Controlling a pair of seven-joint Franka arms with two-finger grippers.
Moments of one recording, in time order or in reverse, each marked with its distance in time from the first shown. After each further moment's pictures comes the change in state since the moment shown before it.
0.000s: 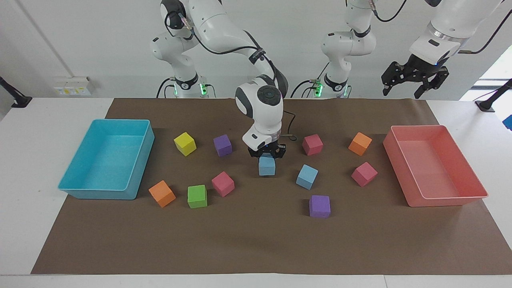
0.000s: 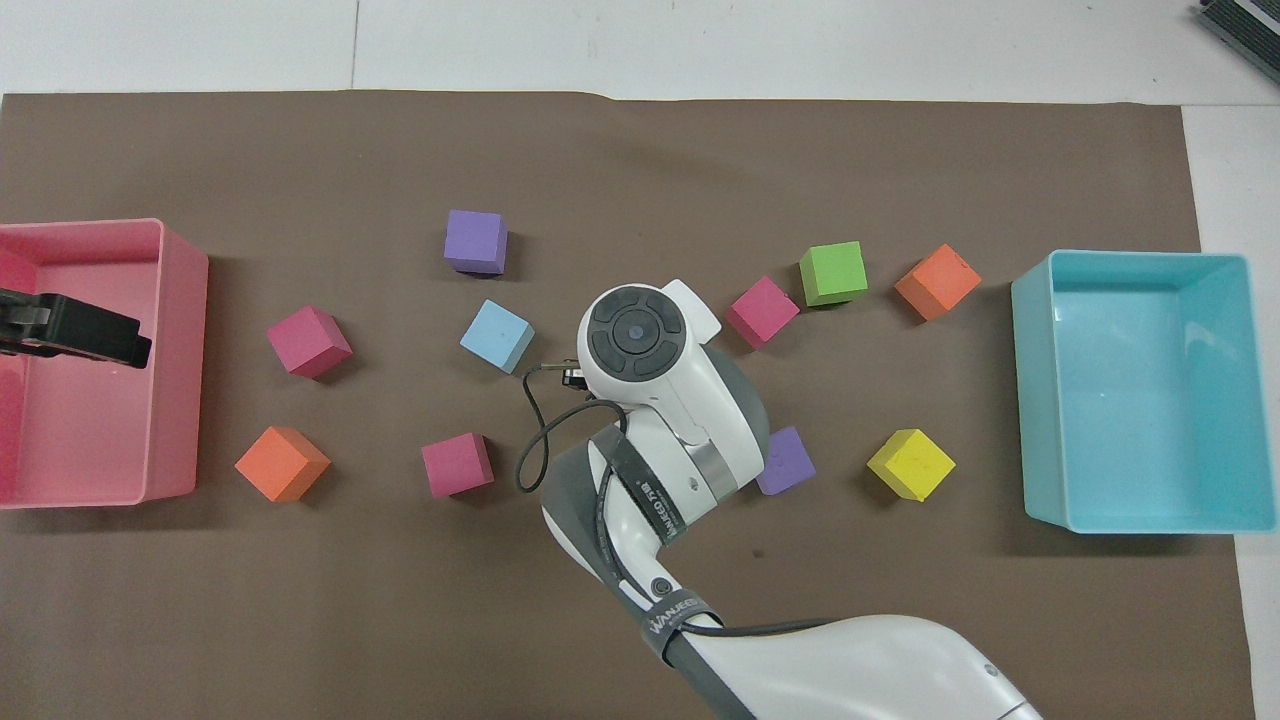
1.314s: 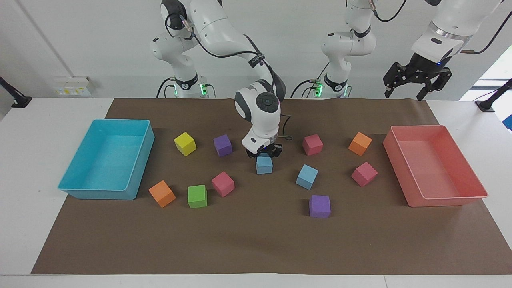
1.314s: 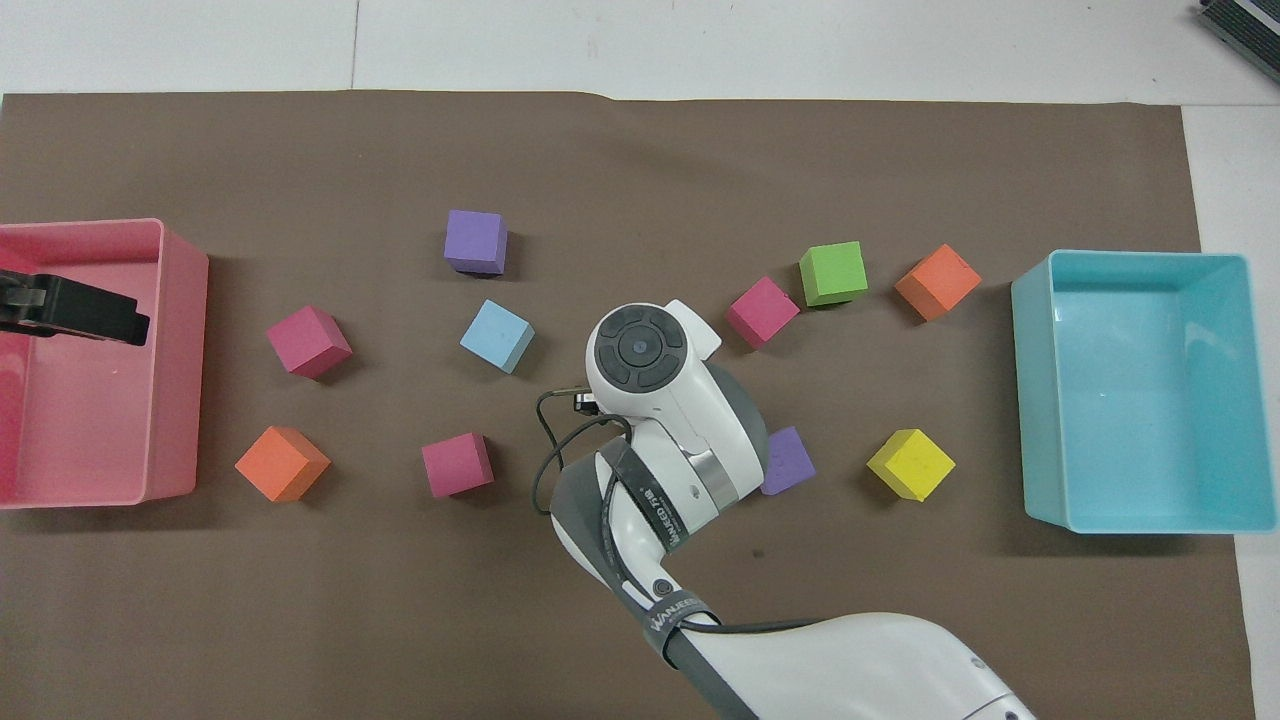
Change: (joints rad) left arm 0.000 0.000 0.000 0.000 0.000 0.061 0.000; right arm 0.000 0.000 0.005 -0.065 0.014 0.010 -0.075
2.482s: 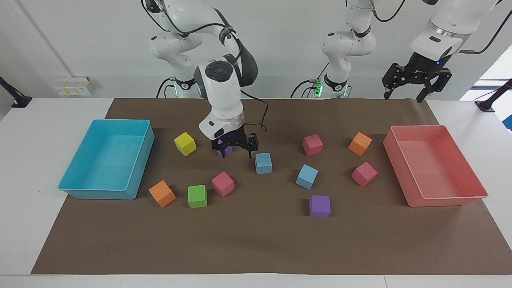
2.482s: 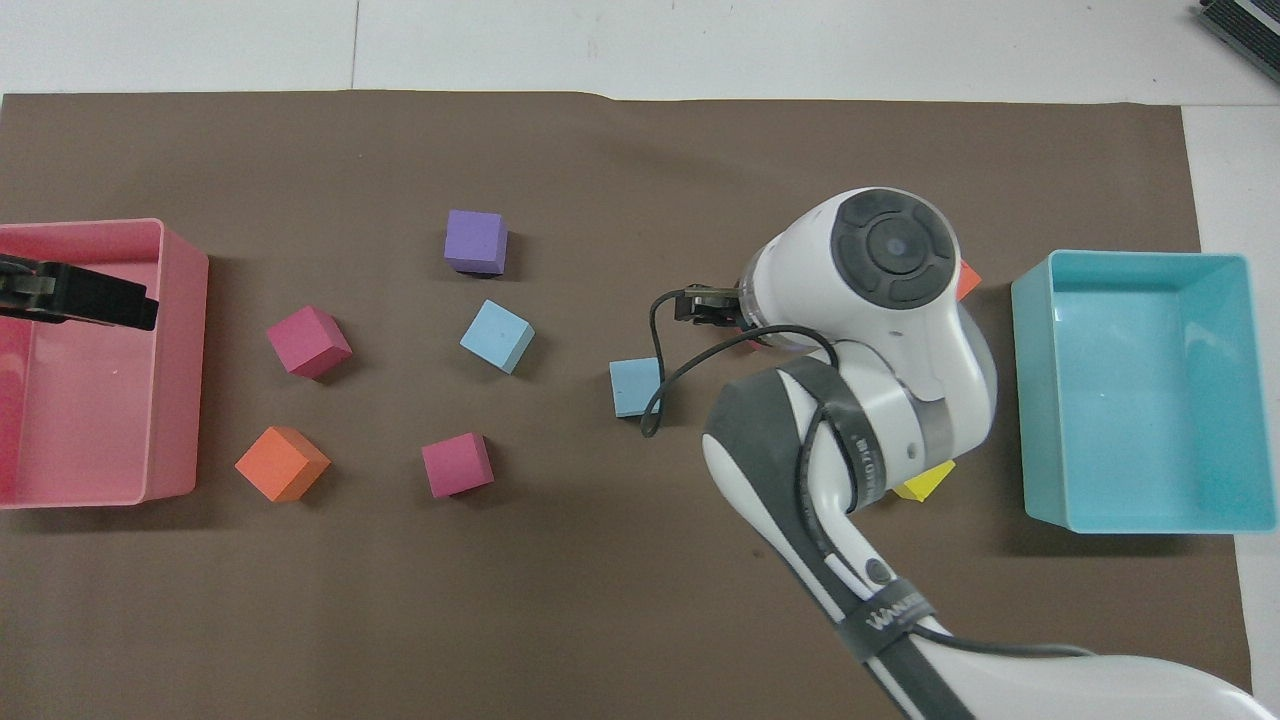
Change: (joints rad) left arm -0.002 0.002 -0.011 -0.003 -0.001 0.049 0.000; right arm -0.216 -0.251 -0.018 0.004 -0.014 -0.093 -0.127
